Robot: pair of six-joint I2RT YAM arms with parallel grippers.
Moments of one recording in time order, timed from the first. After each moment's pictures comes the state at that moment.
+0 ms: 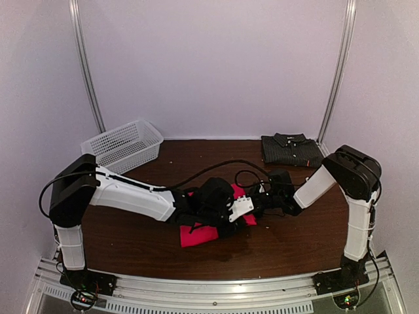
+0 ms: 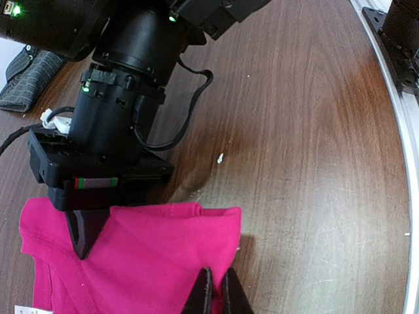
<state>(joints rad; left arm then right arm) -1.17 1.97 1.24 0.03 0.09 0.24 0.55 2.01 0.77 0.71 -0.60 1.41</state>
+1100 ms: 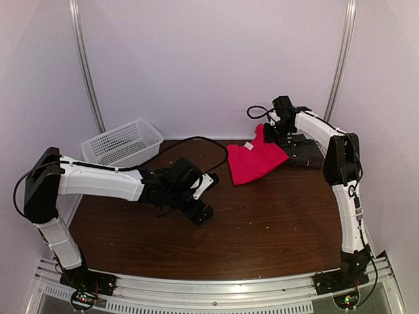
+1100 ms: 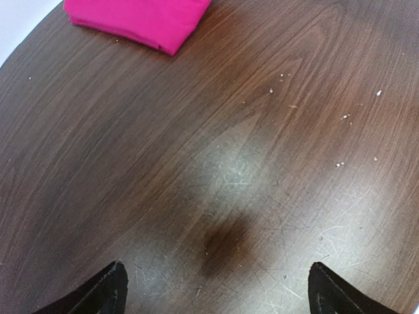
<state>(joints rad) -0.99 1.74 1.13 -0.29 -0.11 -0.05 0.26 2.41 2.29 -0.79 -0.13 0.29</state>
